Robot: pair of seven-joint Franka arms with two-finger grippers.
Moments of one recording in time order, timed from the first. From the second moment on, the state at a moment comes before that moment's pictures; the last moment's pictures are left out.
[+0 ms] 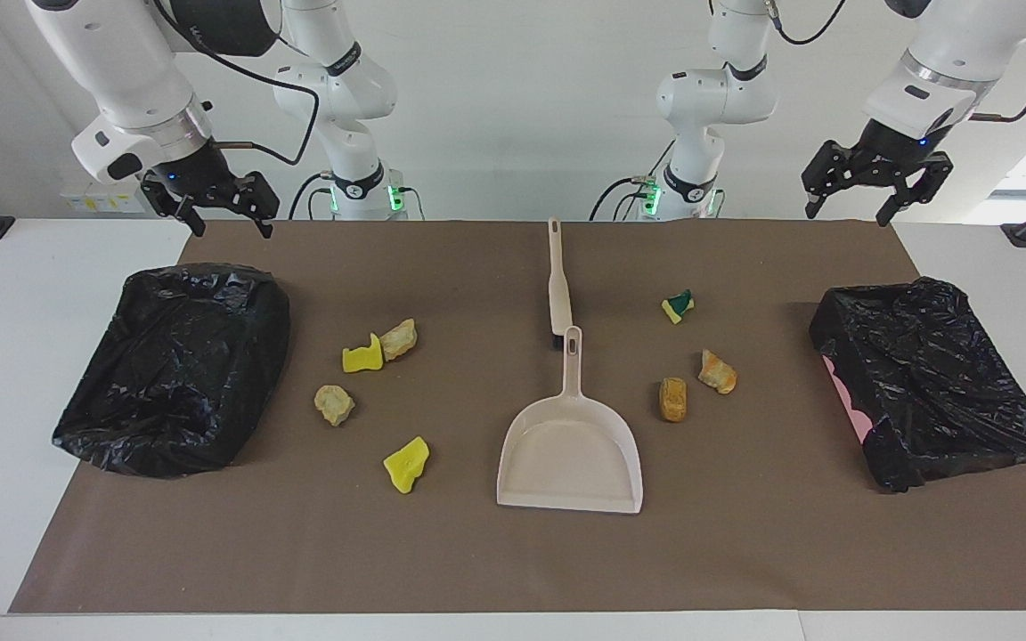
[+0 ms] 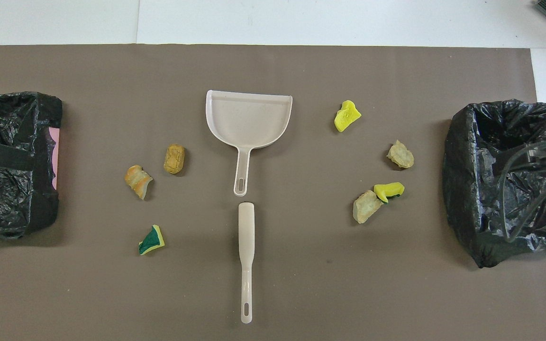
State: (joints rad) left arm -0.07 -0.04 -0.01 -1.50 -0.02 1.50 0.11; right arm -0.04 -0.01 0.00 -1.58 -0.01 1.48 0.00
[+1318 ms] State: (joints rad) left arm -0.07 -0.04 -0.01 -1.51 -0.02 1.50 0.11; right arm -0.04 -0.02 0.00 -1.58 -0.01 1.50 0.00
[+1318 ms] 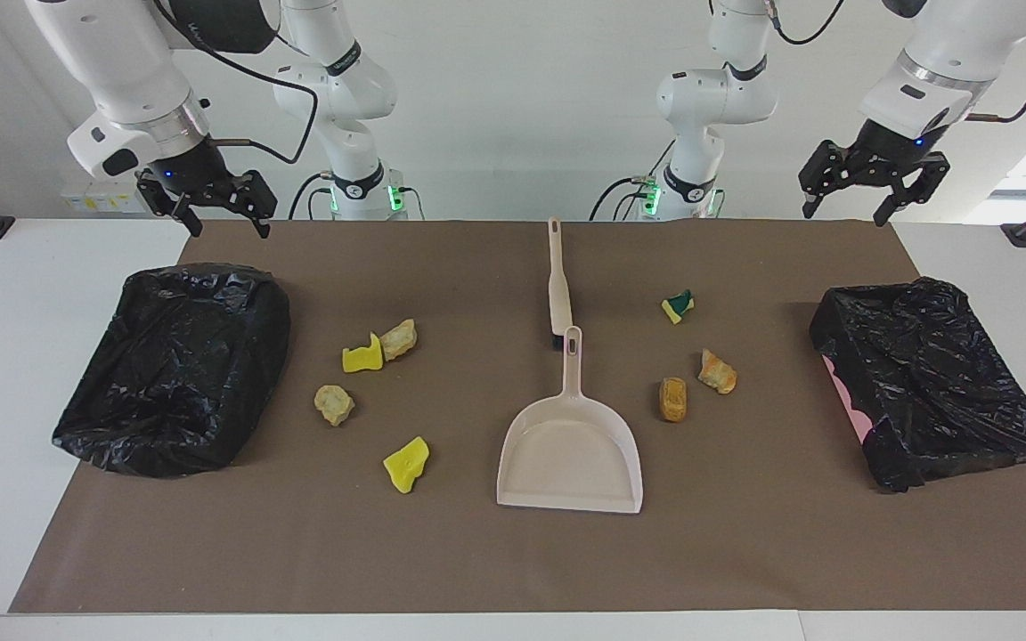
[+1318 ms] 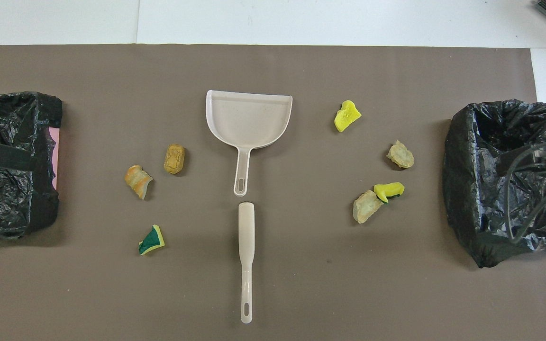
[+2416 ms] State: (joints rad) left arm -0.08 -0.06 -0.04 -1.54 -0.02 1.50 0.11; right arm -0.05 -0.03 -0.01 -1.60 -0.01 1.49 0.00
